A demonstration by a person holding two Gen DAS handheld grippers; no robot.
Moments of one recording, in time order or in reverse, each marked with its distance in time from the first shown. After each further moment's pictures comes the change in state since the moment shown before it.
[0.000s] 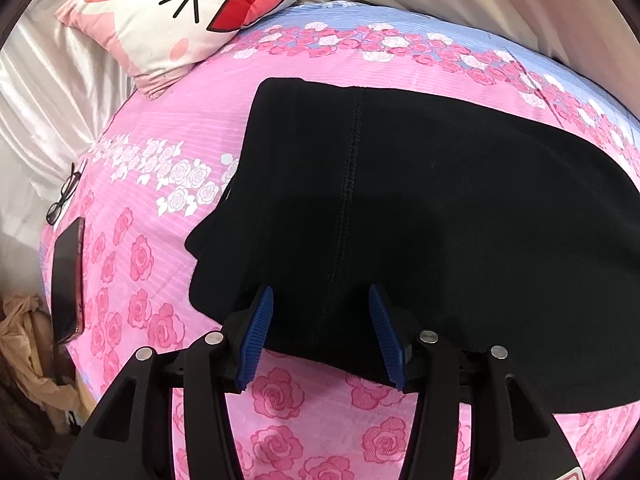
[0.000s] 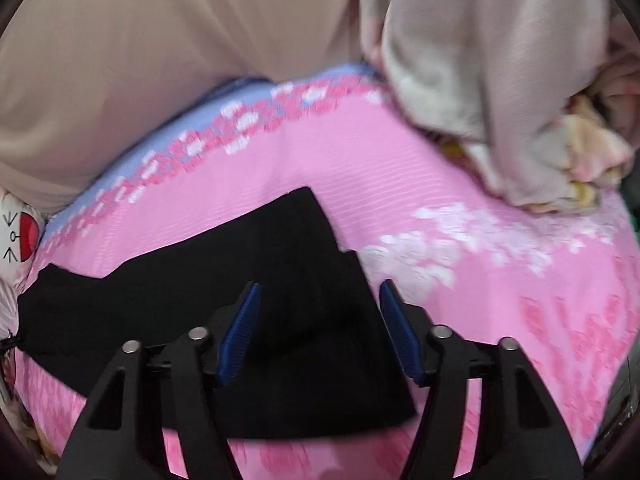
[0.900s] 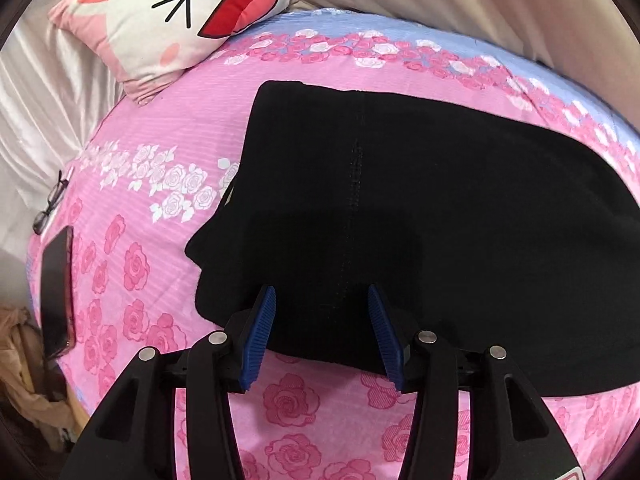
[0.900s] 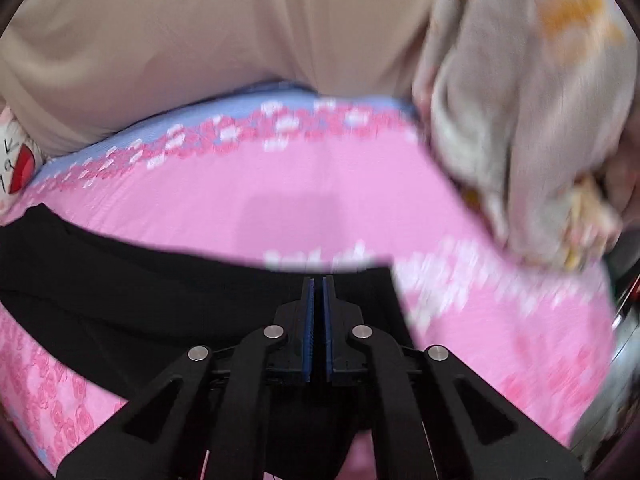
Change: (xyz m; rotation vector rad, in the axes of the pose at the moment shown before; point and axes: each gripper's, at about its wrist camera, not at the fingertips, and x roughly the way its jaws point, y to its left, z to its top) left arm -0.002 0.010 -0.002 0.046 -0.033 -0.042; right arm -0.057 0.045 -0.009 -0.249 -0.181 -0.069
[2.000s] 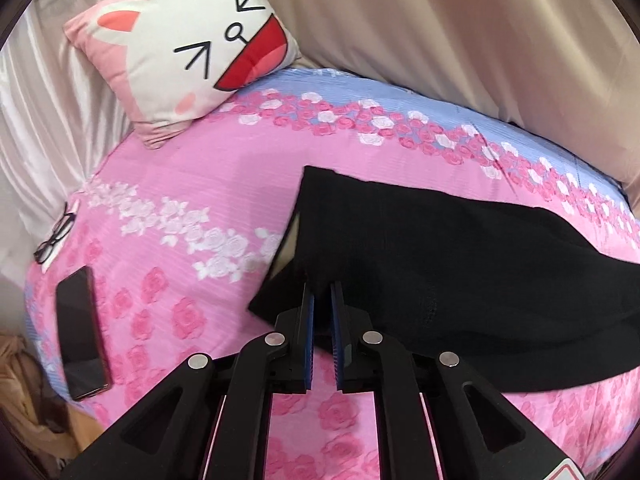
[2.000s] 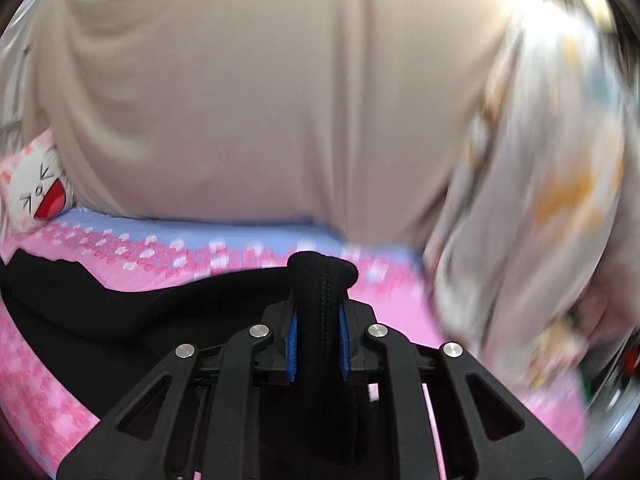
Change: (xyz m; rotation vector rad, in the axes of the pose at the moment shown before) left arm -0.060 0.058 0.017 -0.031 -0.142 -0.132; right arm -0.105 0.050 0.029 -0.213 -0.370 -0.011
